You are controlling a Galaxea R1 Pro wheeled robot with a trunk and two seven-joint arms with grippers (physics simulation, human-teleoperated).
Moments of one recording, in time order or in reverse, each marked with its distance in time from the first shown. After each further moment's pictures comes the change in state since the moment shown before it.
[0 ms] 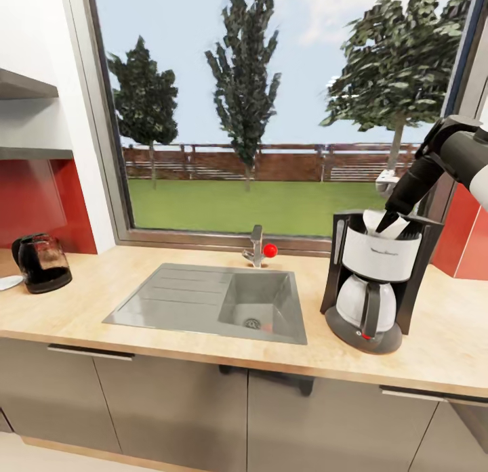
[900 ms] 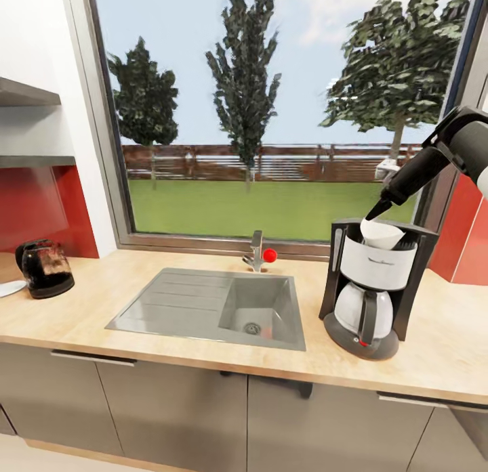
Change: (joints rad) left arm 0.000 0.000 0.000 0.000 0.000 0.000 0.000; right arm -0.009 -0.007 -0.185 -0.007 0.001 0.047 -0.006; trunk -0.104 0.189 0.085
